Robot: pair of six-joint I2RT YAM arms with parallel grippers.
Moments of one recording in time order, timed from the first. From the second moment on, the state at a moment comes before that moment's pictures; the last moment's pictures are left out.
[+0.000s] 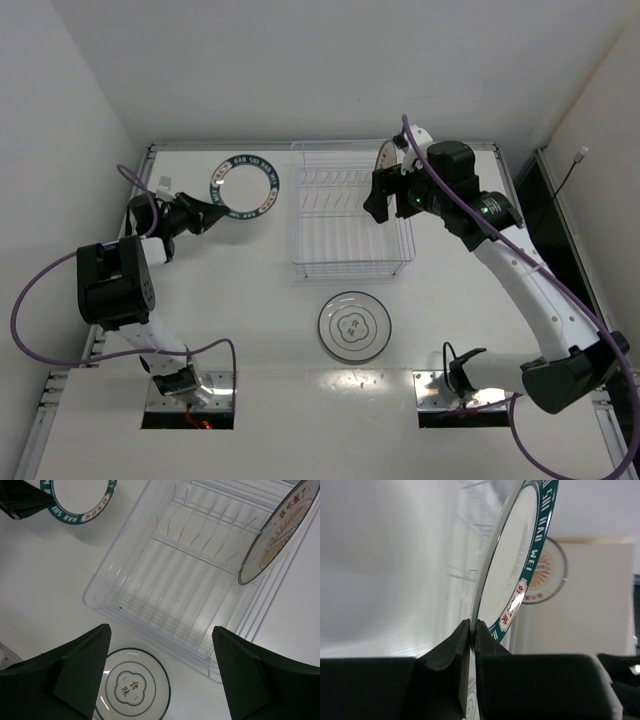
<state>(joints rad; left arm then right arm) 0.29 1.72 0.80 0.50 0.84 -0.99 0.42 1.27 1.36 -0.61 -0.15 0.08</state>
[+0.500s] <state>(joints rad) 0.20 1.91 0.73 1.19 1.02 -1.68 0.41 1.29 1.28 -0.48 -0.32 0.16</state>
